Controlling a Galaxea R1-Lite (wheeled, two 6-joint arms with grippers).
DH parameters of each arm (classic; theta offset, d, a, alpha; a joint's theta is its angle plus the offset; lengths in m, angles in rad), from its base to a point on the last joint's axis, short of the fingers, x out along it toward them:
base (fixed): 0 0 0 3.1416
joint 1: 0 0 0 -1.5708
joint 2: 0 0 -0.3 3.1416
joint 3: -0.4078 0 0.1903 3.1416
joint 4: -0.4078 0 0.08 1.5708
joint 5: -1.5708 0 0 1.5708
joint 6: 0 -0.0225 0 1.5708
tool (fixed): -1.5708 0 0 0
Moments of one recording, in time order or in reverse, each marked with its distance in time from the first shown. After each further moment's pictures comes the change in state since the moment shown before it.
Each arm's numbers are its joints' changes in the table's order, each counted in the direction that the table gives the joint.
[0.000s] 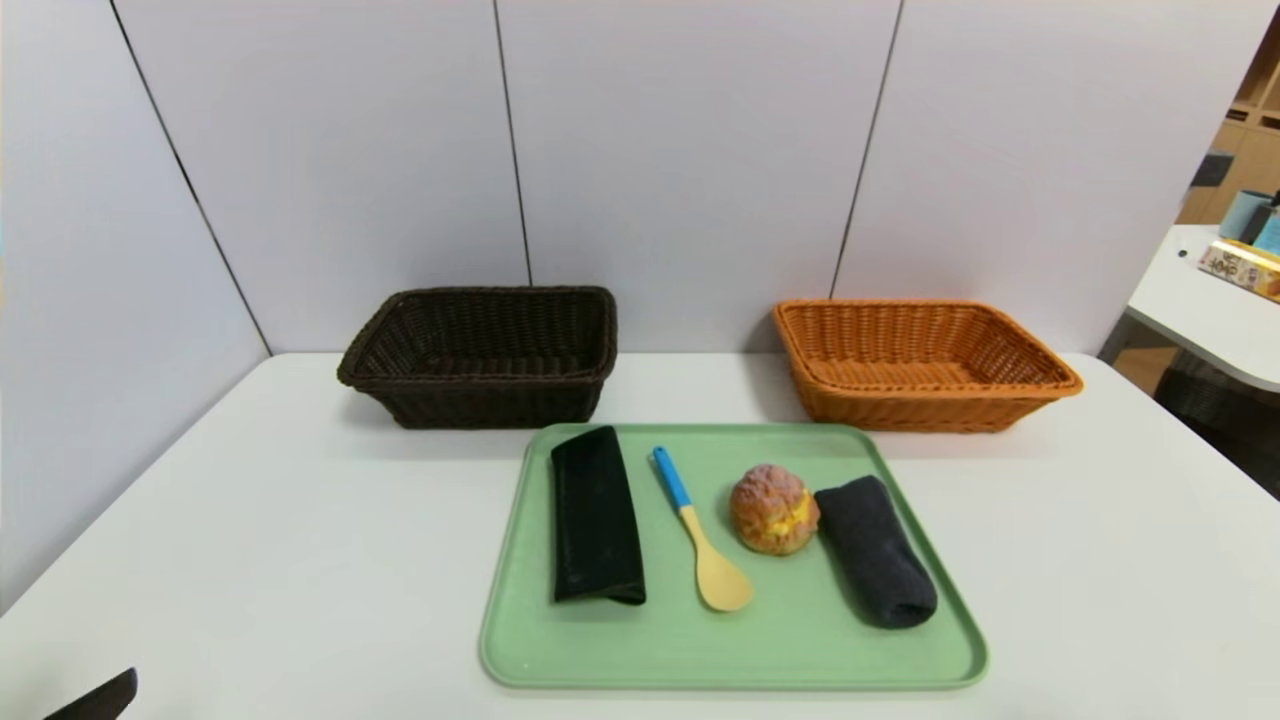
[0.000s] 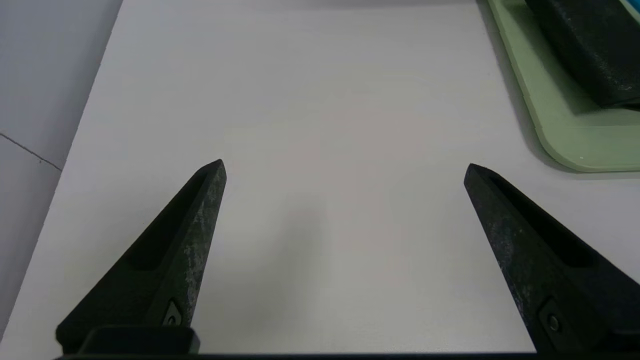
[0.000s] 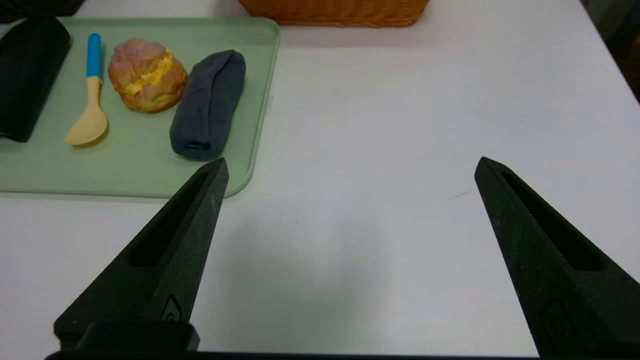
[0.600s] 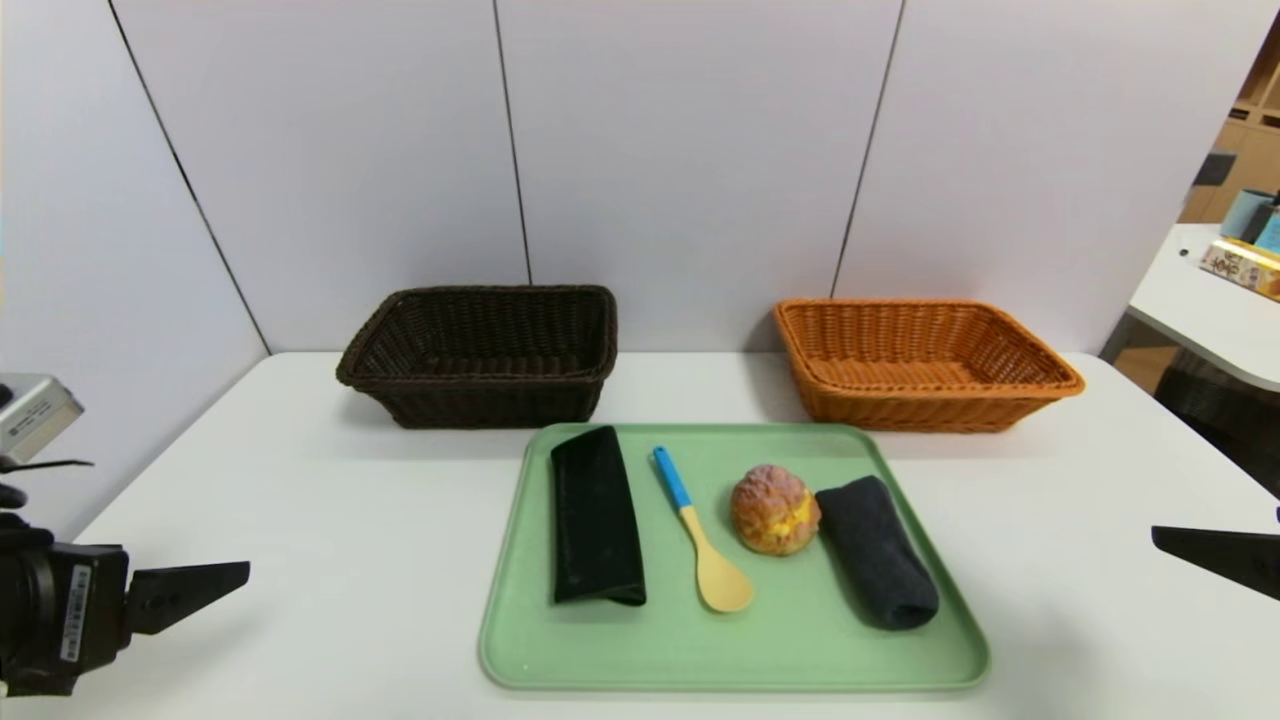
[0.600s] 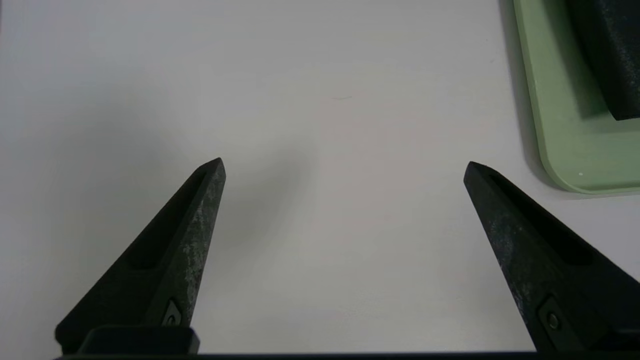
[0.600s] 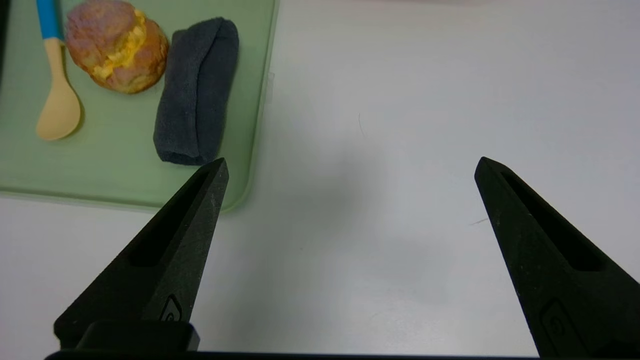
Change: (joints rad) left arm 0.013 -0.462 -0.249 -0.066 0.064 0.001; right arm -0.004 -0.521 -0.332 -0.147 -0.040 0.052
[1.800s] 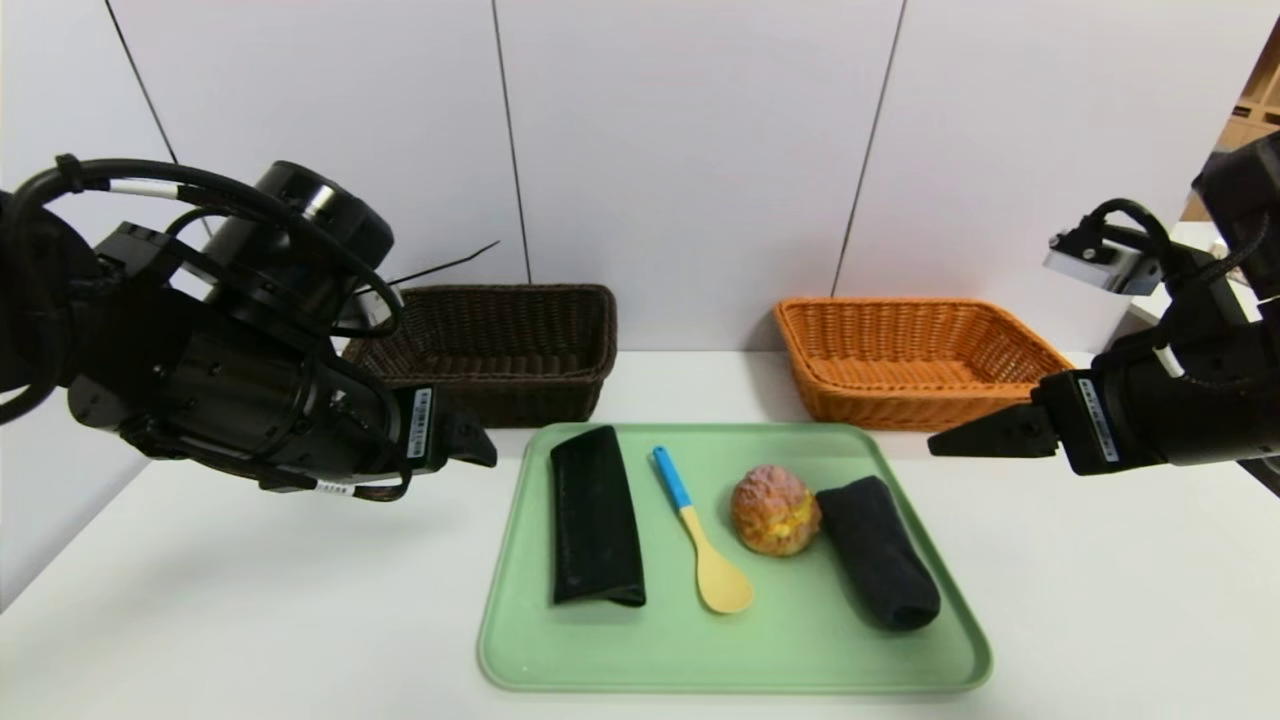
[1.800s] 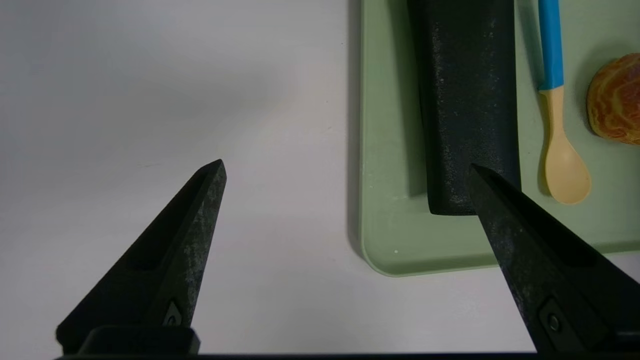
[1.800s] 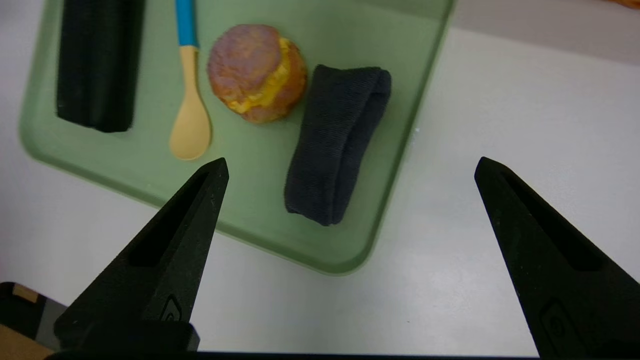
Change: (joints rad) left arm 0.471 -0.553 -0.589 -0.275 -0.177 0.500; right arm -0.282 -0.413 -0.410 -0.149 -0.069 -0.133
